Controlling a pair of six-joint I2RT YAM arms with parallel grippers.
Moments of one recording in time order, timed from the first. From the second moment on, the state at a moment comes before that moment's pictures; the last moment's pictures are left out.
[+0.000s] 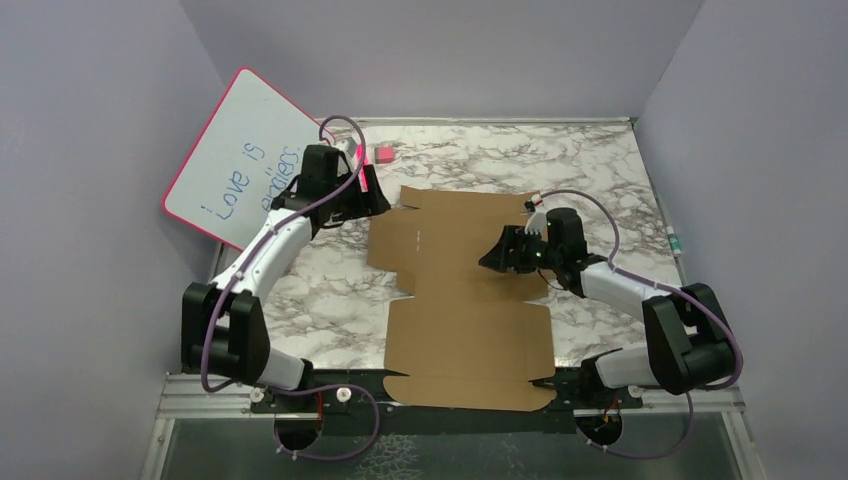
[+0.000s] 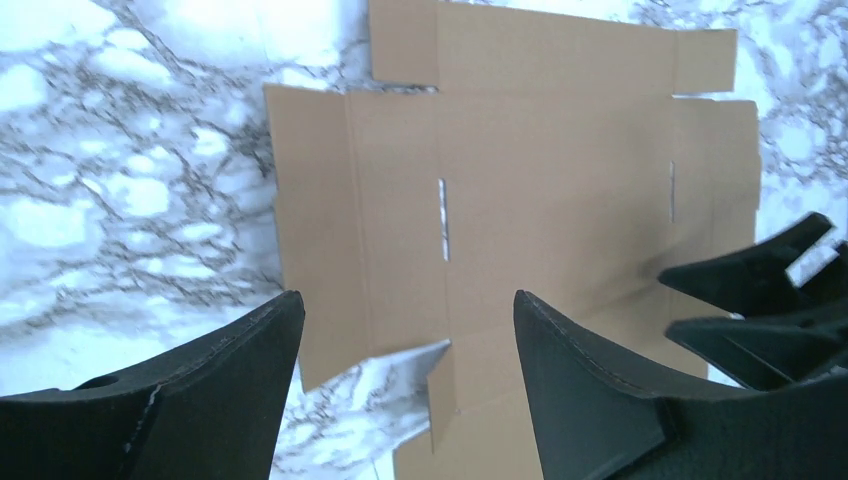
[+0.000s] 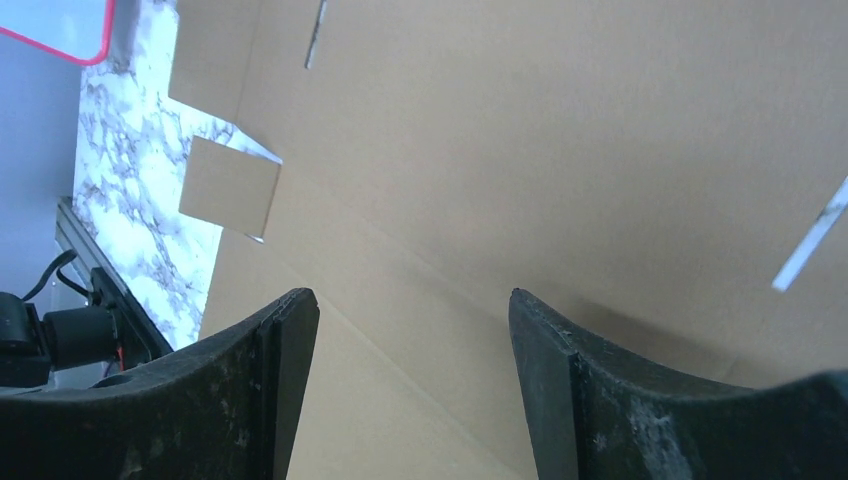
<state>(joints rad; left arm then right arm) -0.26 1.38 1.05 -0.36 0.27 -0.42 0.30 1.37 0.51 0.20 -0.52 0.44</state>
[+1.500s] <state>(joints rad) -0.21 1.86 1.42 -0.50 0.41 -0.10 0.30 1.74 1.30 -0.27 -0.59 -0.04</state>
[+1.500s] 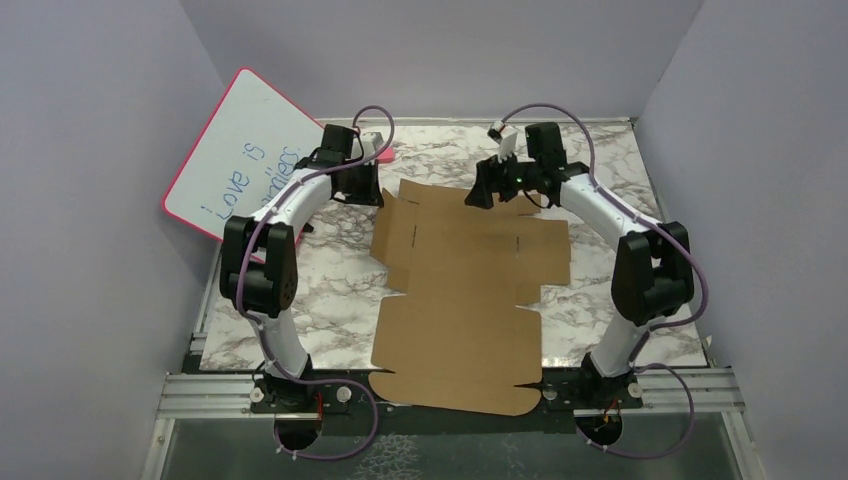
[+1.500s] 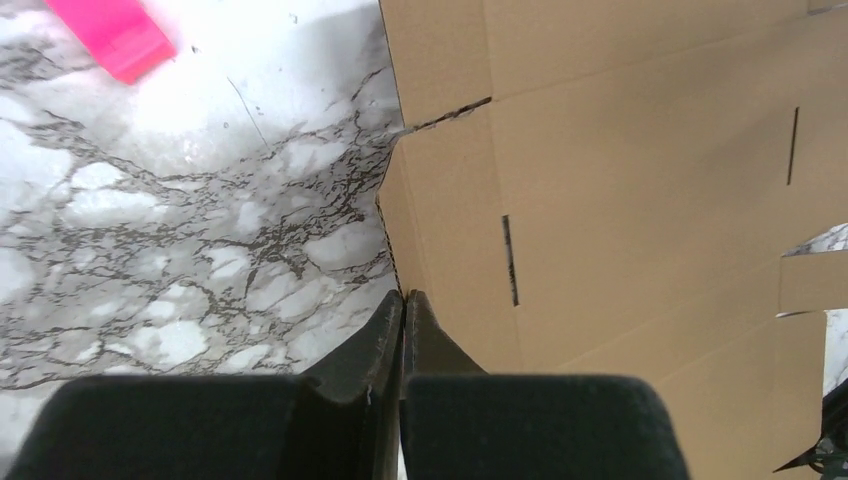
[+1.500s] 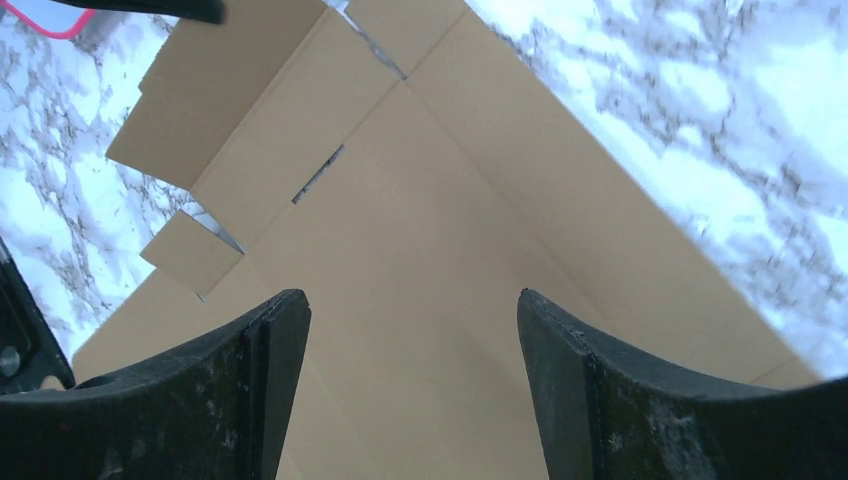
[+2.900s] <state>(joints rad) -0.23 1.63 1.35 -0.45 0.45 -0.06 0.24 2.29 1.98 -0.71 -0.93 -0.58</state>
